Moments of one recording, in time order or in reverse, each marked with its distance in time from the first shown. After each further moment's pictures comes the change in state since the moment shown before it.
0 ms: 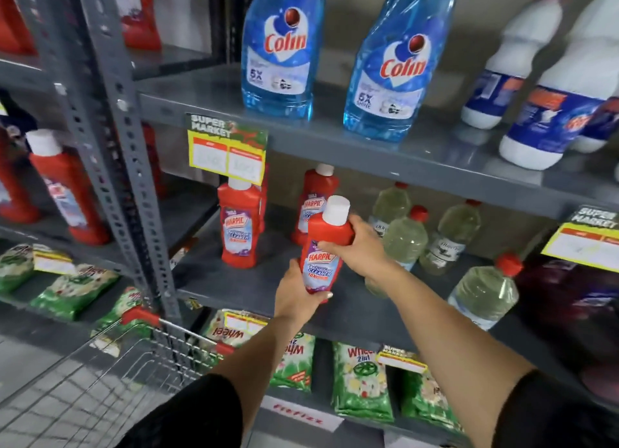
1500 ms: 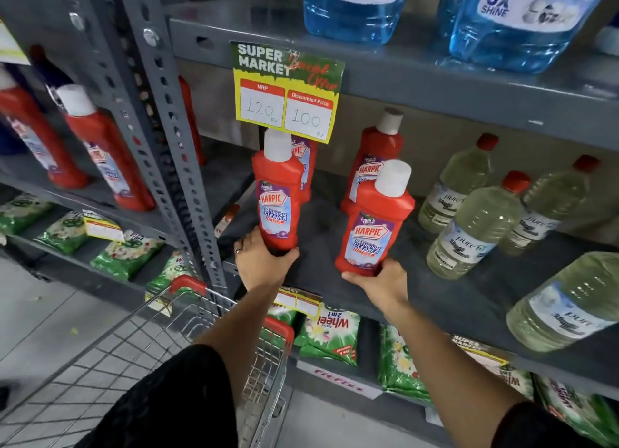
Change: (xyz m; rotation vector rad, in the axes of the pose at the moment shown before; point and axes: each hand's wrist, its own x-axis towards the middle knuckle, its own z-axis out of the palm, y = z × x) left_hand 0.064 -0.116 -0.093 0.450 0.462 -0.087; right_hand -0.015 0.091 0.107 -0.024 0.121 0.301
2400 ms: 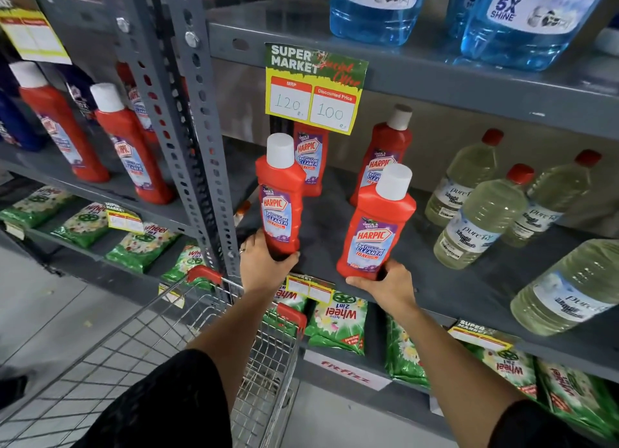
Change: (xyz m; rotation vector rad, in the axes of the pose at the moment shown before) left_hand -0.021 -0.019 -0.043 -0.109 -0.132 0.035; right_hand -0.034 0.002 0.003 -0.050 -0.067 -0.088
